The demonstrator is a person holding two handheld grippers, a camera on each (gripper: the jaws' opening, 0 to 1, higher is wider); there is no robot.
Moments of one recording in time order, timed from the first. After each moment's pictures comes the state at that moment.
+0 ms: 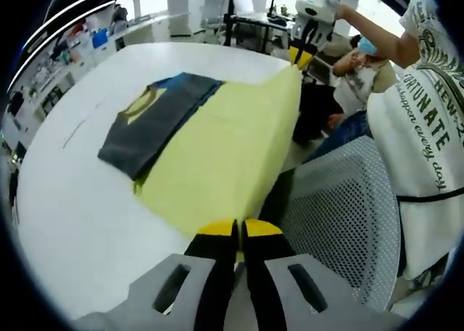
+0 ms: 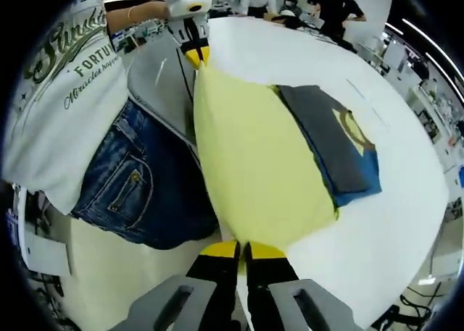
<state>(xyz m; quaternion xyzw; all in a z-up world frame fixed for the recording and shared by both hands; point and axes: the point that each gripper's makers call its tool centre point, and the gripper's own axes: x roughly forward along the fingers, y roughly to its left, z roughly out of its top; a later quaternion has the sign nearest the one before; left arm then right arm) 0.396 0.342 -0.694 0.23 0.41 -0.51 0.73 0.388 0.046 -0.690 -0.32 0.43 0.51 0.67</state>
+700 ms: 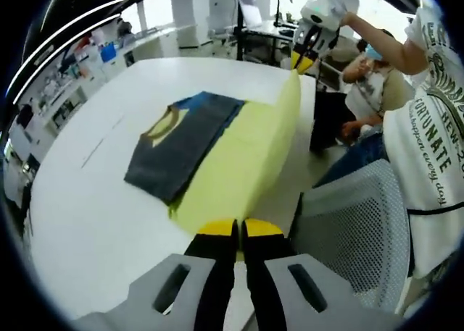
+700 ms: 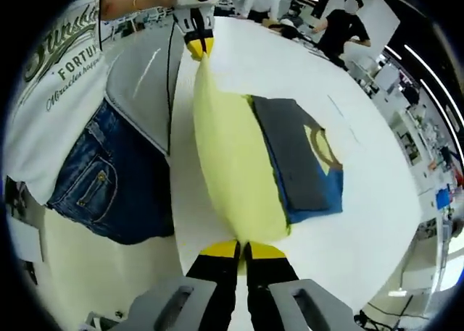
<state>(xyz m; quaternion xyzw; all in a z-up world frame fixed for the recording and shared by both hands) 0.457 0.339 -0.664 0.25 0.35 -0.48 0.76 0.454 0.043 -0.670 -0.39 0.37 0.47 0.70</state>
